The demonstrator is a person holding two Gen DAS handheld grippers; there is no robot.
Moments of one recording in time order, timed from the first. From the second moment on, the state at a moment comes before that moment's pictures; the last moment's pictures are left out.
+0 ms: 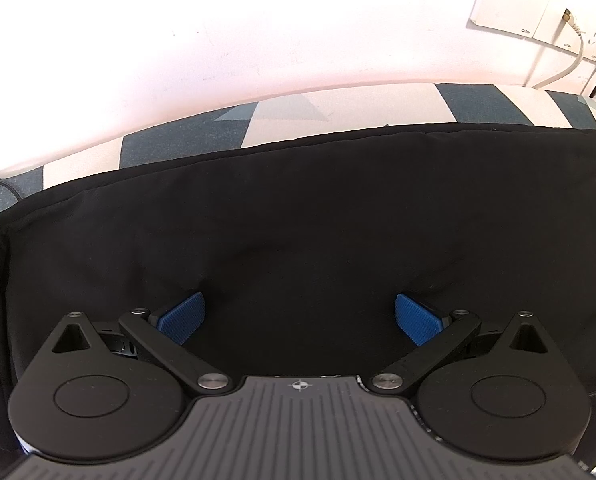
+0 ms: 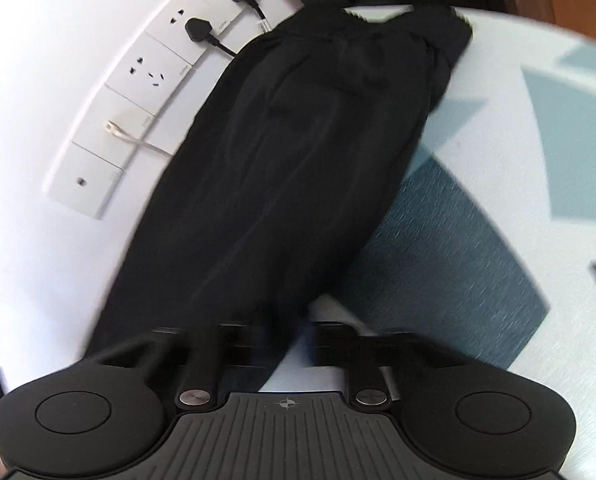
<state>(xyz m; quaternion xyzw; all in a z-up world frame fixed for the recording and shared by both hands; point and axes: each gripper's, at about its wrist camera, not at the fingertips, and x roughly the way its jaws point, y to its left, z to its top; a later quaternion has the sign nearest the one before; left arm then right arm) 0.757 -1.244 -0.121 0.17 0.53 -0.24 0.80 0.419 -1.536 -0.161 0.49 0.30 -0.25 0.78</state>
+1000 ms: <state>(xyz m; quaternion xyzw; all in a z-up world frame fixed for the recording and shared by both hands) 0.698 -1.224 -0.109 0.11 0.50 -0.14 0.85 0.311 -1.552 -0.121 0.44 0.26 -0.31 0.80</state>
